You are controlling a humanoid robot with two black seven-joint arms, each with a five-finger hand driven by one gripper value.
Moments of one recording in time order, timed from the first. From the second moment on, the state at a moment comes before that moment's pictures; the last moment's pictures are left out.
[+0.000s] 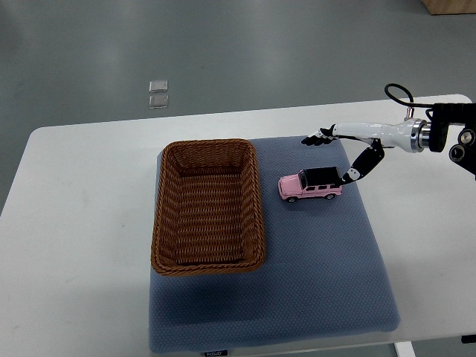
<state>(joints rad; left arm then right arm) -0.01 0.00 -0.06 -0.16 0.12 -0.03 0.01 0.91 -0.58 0.37 0.91 -1.37 0.36 0.45</state>
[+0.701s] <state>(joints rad) -0.01 0.00 -0.06 -0.16 0.12 -0.03 0.01 0.85 -0.49 0.29 0.87 -1.37 0.20 0.35</state>
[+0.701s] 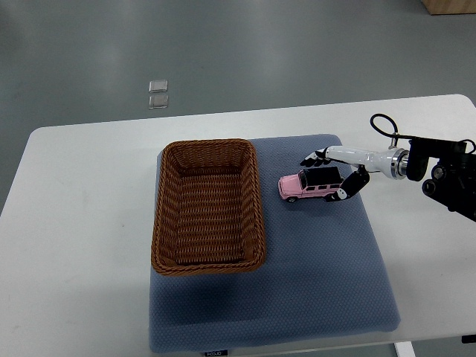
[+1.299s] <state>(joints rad) -0.01 0.00 -0.06 -0.16 0.12 -0.03 0.01 0.86 -0.49 0.29 0.87 -1.37 0.20 0.35</state>
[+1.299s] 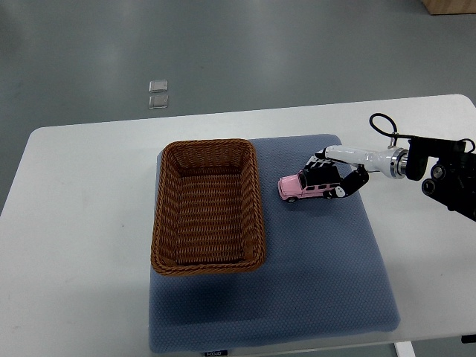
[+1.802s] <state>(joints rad) -0.01 0.00 -0.06 -0.16 0.12 -0.03 0.01 0.87 -0.51 0.30 0.88 -1.37 0.20 0.36</state>
